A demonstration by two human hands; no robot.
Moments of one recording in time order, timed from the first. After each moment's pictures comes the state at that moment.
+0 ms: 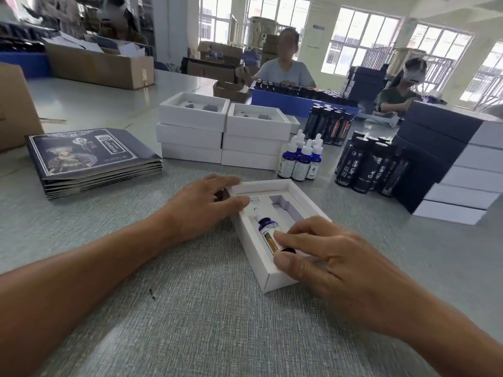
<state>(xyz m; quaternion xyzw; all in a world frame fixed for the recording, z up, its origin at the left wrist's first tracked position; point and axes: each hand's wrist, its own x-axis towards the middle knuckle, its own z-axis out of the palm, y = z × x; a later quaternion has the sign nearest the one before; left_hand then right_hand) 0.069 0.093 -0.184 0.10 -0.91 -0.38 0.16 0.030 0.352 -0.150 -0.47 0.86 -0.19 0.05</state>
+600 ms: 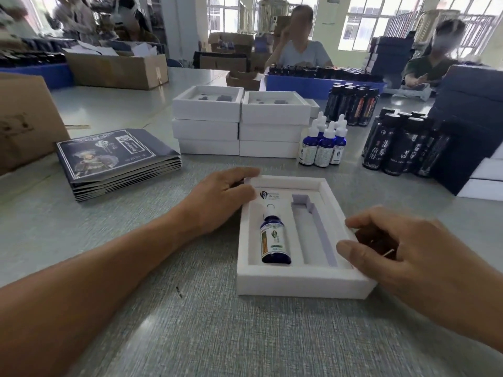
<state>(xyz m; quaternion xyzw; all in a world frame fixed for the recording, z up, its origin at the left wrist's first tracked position) 0.067 0.087 -0.185 0.10 -0.88 -0.44 0.12 0.019 0.370 -0.154 -0.38 0.88 -0.30 0.01</state>
